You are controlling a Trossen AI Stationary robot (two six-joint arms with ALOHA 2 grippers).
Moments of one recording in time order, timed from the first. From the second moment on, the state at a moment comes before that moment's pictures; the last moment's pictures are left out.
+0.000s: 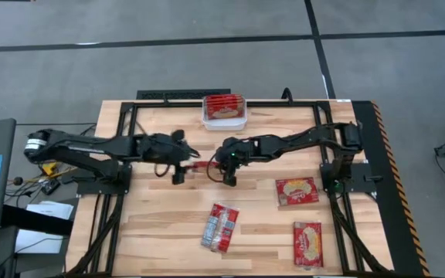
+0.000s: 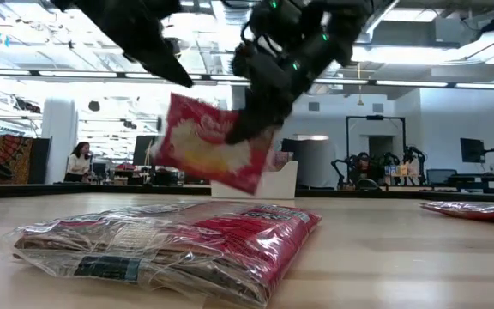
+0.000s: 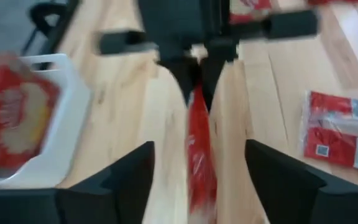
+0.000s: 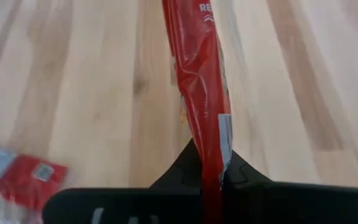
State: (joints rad) left arm 0.02 1.13 0.78 -0.18 -0.16 0.10; right arm -0.07 1.85 1.22 -0.12 -0.06 0.05
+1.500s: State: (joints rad) left arm 0.28 1.25 0.78 0.19 -0.15 0.36; right arm -0.15 1.41 0.97 -0.19 0.29 0.22
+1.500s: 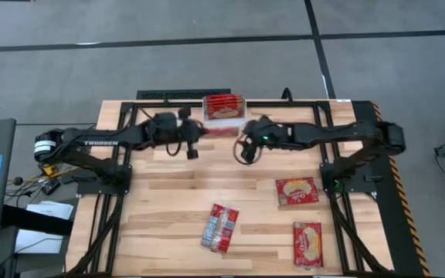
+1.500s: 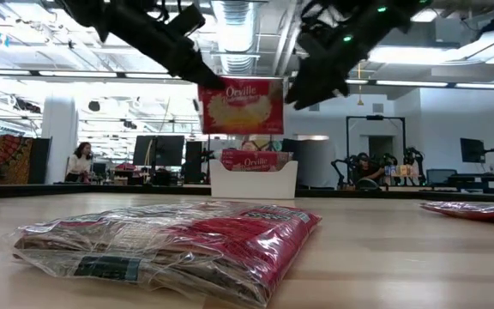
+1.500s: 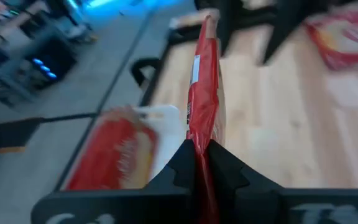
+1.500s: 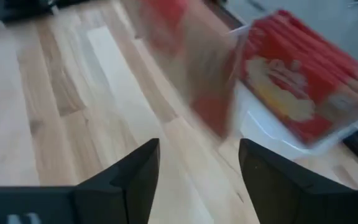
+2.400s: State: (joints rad) left arm 0.60 1.69 0.93 0.46 0.11 0.50; right arm -0.04 1.22 0.74 -0.09 0.45 0.34
